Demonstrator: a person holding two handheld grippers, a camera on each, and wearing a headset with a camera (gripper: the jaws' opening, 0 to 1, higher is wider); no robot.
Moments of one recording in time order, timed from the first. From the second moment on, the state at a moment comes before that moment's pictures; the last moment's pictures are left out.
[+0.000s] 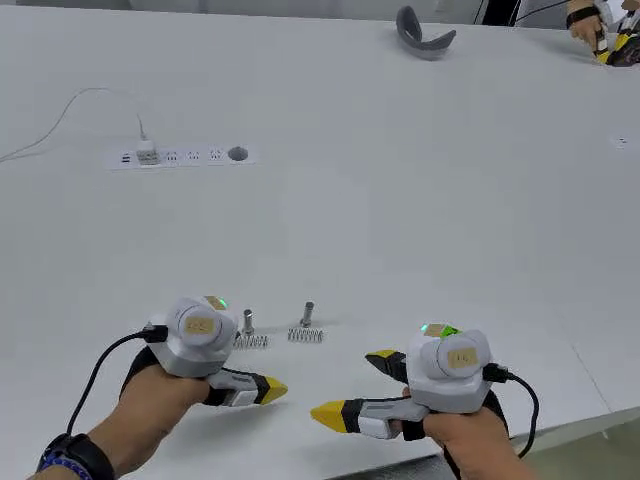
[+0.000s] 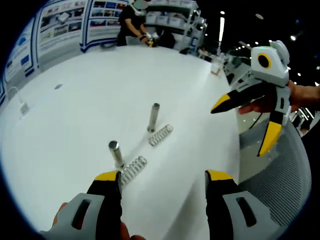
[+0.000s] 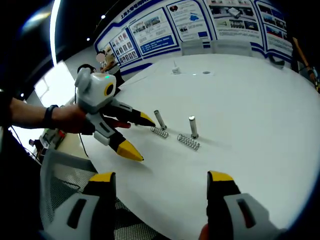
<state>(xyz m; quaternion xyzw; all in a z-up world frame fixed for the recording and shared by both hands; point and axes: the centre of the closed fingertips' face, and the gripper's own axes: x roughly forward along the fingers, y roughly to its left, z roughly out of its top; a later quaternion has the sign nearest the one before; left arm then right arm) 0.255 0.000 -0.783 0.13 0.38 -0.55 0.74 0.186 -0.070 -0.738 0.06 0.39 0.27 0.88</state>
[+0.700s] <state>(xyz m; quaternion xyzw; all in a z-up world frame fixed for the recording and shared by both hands) 0.242 0.006 -0.795 0.14 0.39 -0.55 0.72 0.189 -0.069 -0.740 0.07 0.39 0.28 0.88</state>
